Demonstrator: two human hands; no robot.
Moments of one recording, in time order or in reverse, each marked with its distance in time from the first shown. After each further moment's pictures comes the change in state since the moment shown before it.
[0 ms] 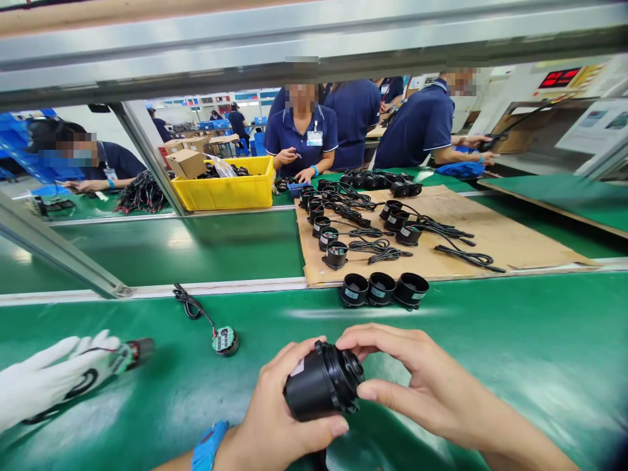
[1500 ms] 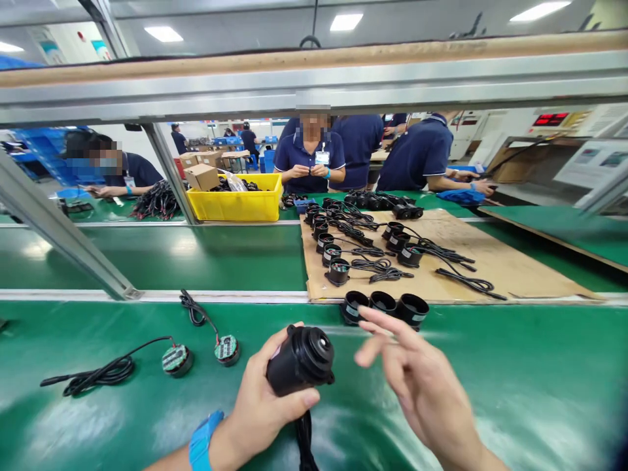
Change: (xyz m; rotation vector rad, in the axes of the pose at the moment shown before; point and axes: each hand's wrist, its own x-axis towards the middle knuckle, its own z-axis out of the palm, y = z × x) left_hand 0.009 -0.008 -0.010 -0.337 0.152 -0.055; right_hand 0.000 0.020 0.036 0.527 0.456 -0.024
